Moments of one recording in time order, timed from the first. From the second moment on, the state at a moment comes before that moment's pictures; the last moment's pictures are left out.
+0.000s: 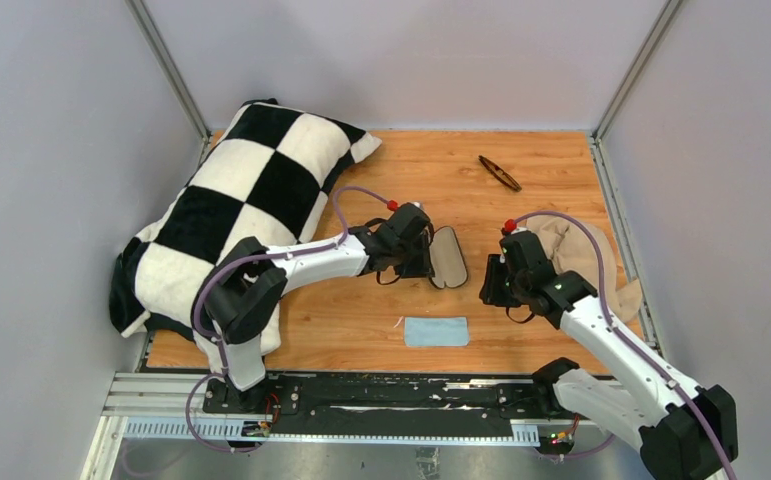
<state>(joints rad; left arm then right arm) -0.86 1.81 1.20 -0.26 0.02 -0.82 0.48 0.91 0.66 -0.66 0.05 0.47</state>
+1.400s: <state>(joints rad) -0.82 1.58 1.02 -0.29 0.03 -0.77 0.48 0.95 0.49 -0.61 -0.16 0.51</state>
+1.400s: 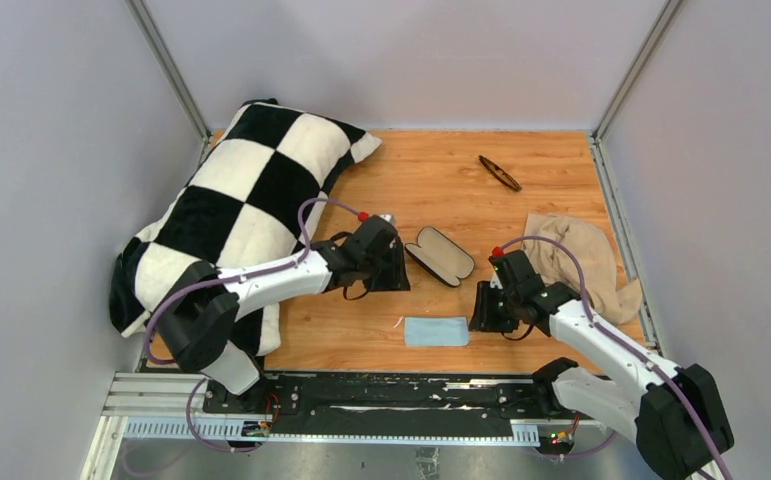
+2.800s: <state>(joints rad) -1.04 1.59 0.72 -0.05 0.02 -1.09 0.50 1.12 0.46 -0.42 -0.23 0.54</state>
